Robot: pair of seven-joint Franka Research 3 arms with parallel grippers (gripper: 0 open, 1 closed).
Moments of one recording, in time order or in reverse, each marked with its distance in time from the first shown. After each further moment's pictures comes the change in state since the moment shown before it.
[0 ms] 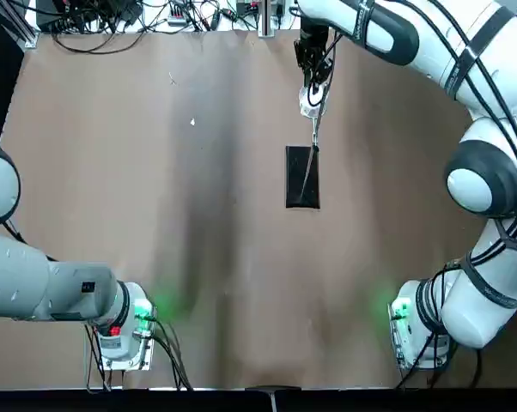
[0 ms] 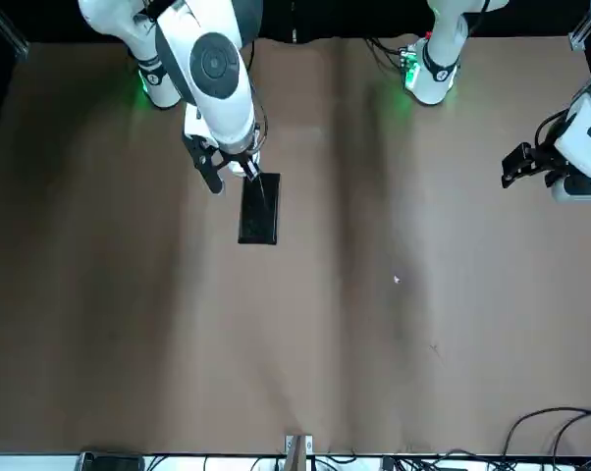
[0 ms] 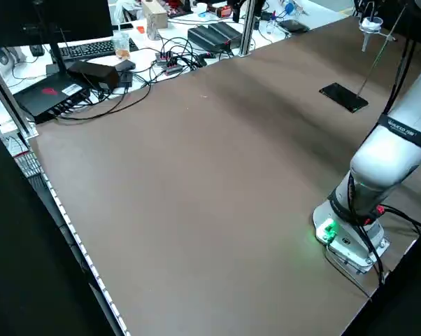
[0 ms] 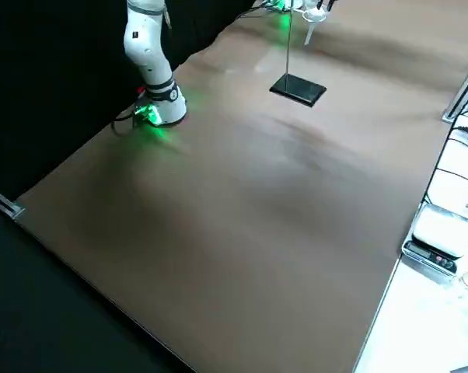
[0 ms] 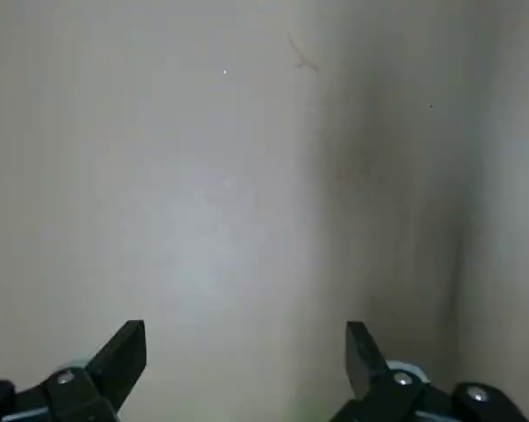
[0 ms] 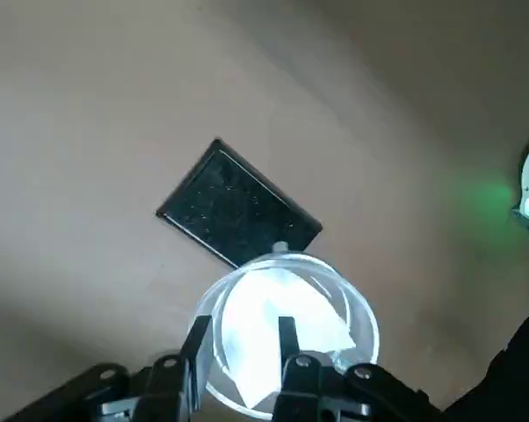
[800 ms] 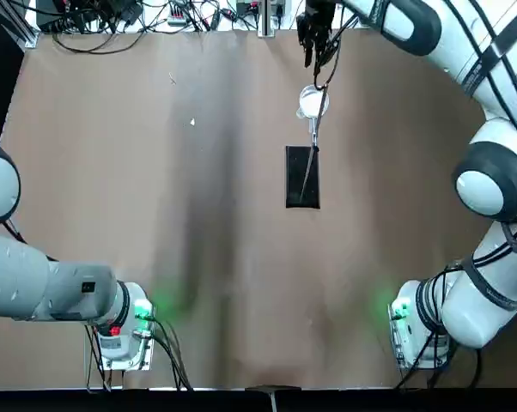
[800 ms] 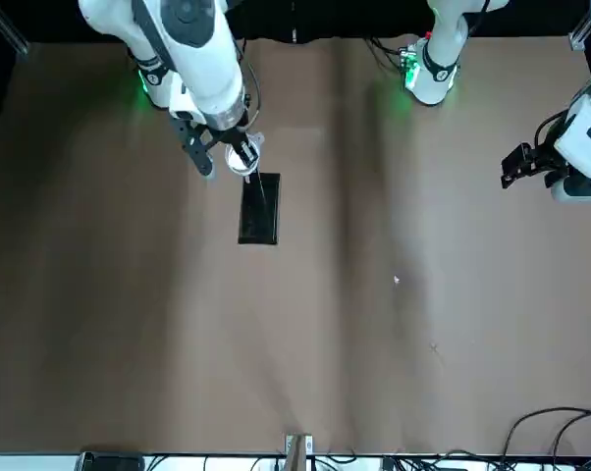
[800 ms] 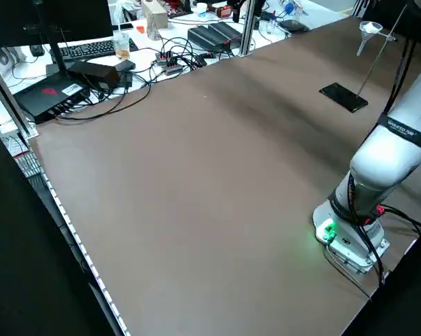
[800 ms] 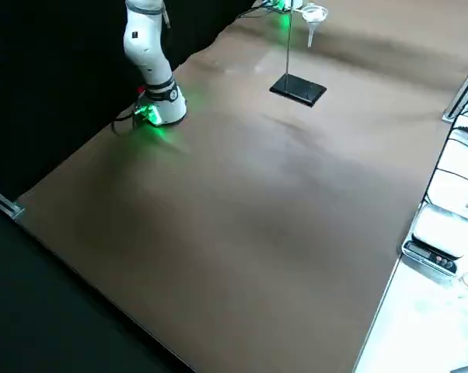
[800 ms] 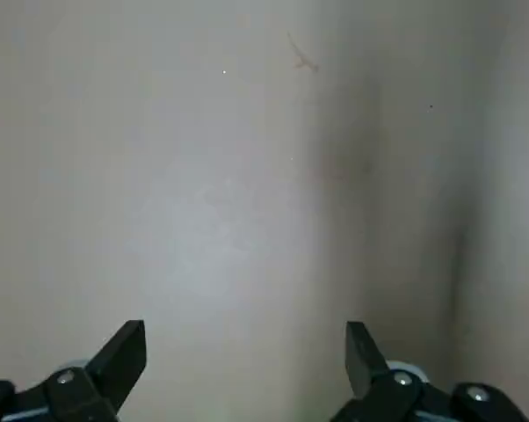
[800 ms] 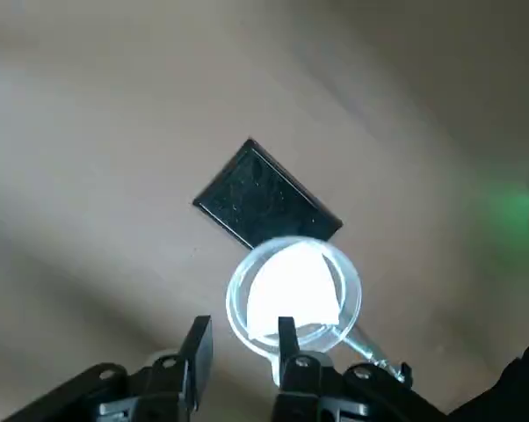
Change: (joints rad) left arm 0.000 0.001 0.000 0.000 0.000 0.000 0.000; right arm -0.014 -0.049 -0.004 0.047 0.011 -0.001 -0.058
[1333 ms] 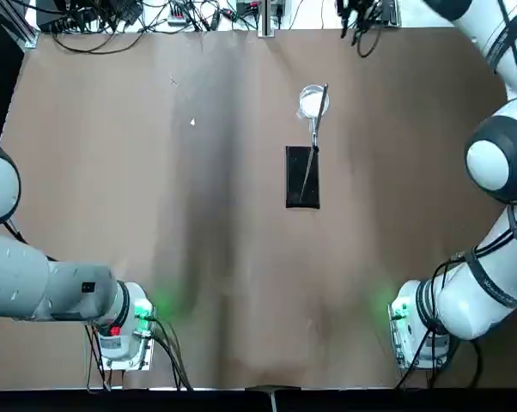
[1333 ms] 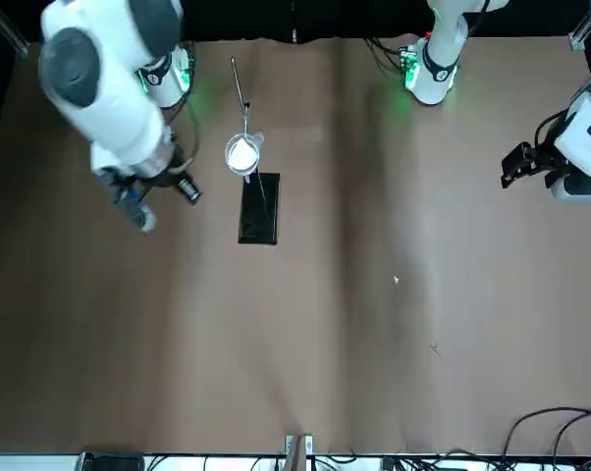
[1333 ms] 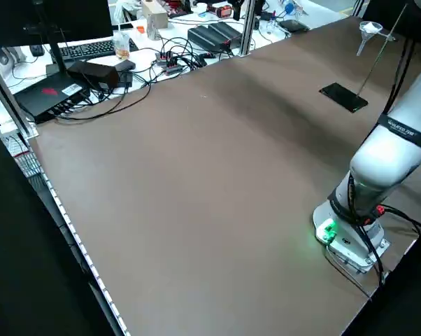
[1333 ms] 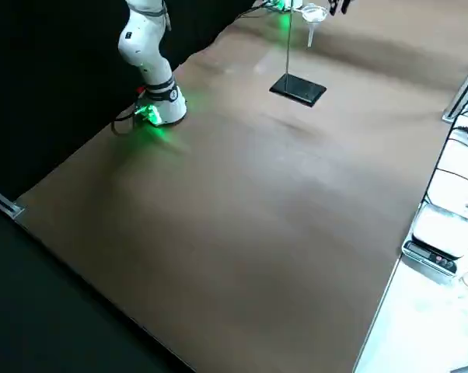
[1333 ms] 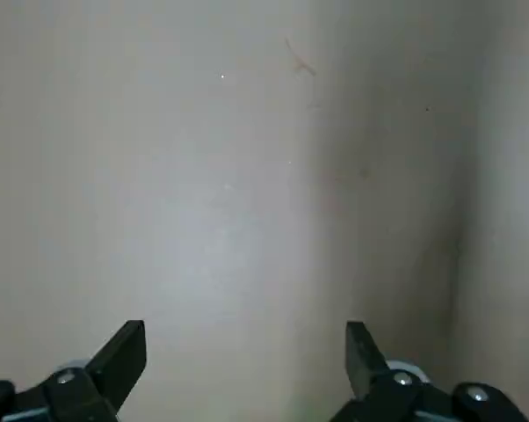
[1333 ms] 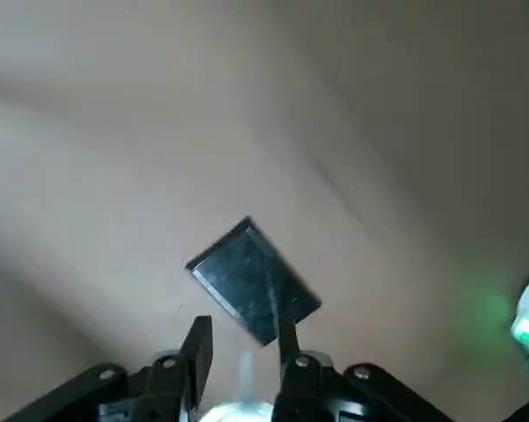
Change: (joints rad) left arm -0.001 0.000 -0.004 0.008 0.000 0.001 0.000; right arm -0.209 -0.008 -0.016 0.000 0.003 -0.005 -0.380
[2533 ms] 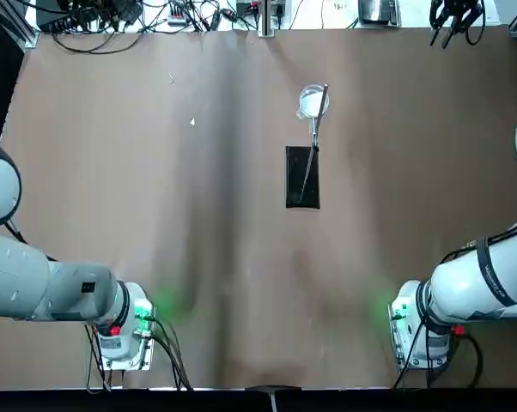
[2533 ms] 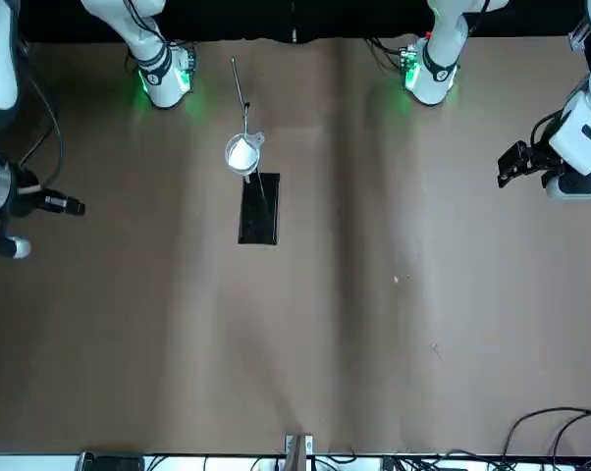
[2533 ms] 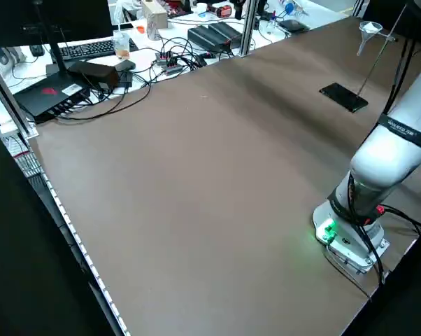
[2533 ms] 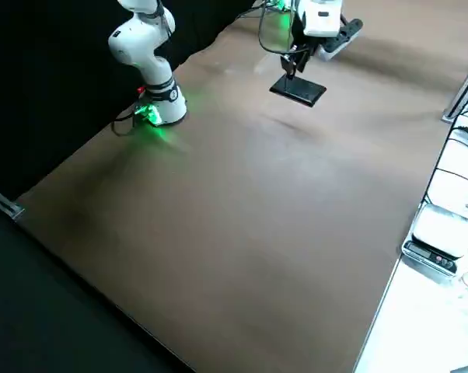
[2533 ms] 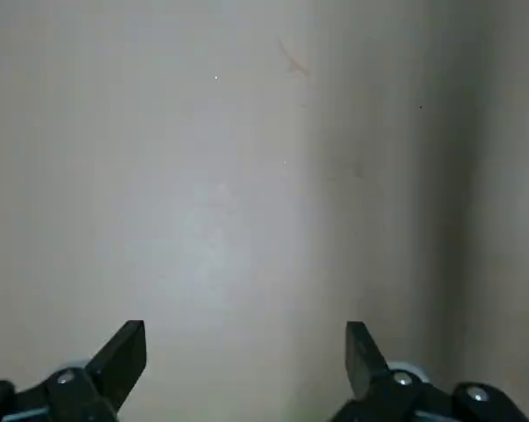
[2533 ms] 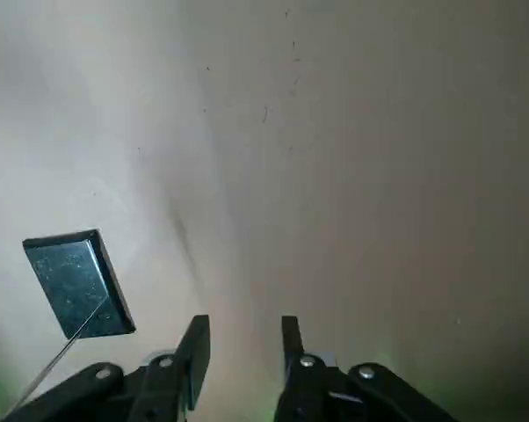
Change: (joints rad) left arm 0.000 0.000 -0.014 0.001 0.000 0.000 0.000; right arm -0.461 -0.133 -0.011 -0.262 -0.009 0.020 -0.994
